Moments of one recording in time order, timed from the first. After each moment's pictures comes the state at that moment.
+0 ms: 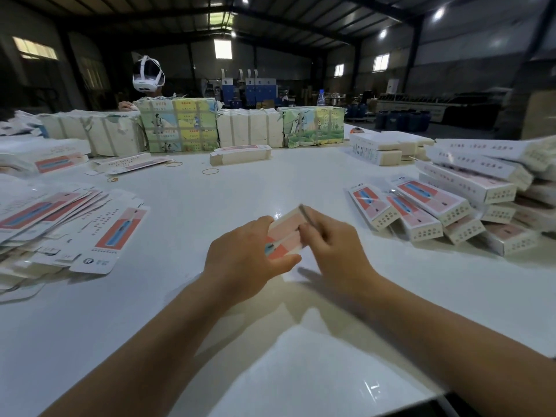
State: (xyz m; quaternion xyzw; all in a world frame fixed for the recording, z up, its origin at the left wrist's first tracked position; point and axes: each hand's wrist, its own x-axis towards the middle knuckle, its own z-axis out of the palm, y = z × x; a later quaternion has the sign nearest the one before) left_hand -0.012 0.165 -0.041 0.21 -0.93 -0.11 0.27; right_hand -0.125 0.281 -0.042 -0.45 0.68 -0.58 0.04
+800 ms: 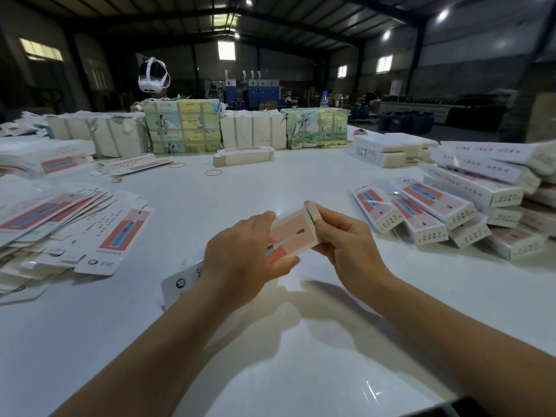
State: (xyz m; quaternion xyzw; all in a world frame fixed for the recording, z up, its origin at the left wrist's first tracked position) left_hand -0.005 0.167 -0.040 0.18 -0.92 -0.03 0.35; right_hand -0.124 0.285 -0.034 -0.37 0.53 -0.73 0.22
